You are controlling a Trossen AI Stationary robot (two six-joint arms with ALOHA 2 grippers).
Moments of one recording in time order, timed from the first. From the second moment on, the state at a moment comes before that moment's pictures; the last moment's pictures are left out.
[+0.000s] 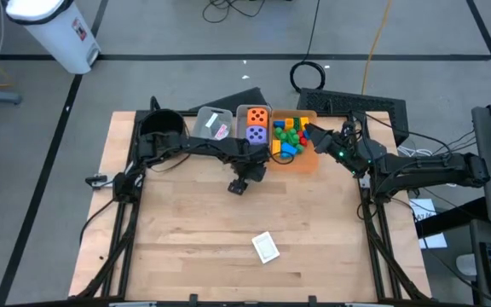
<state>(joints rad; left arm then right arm) 0.19 2.16 1.59 -0.78 0.09 0.62 -0.09 0.80 0.51 0.39 0.65 0.83</state>
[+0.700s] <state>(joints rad) 0.21 2.16 1.59 -0.80 0.03 0.46 -0.09 0.80 0.51 0.39 0.65 0.83</state>
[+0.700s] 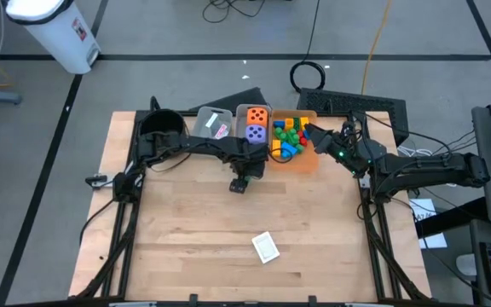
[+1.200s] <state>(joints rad) 0.21 2.16 1.60 -0.84 0.09 0.36 -0.09 0.80 0.51 0.40 0.62 0.83</state>
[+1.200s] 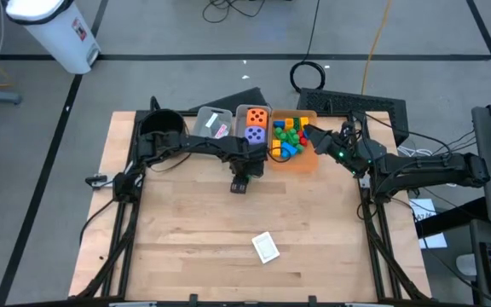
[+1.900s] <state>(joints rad) 0.20 1.59 1.60 -0.73 0.10 0.01 -0.09 0.80 0.51 0.46 0.36 0.89</state>
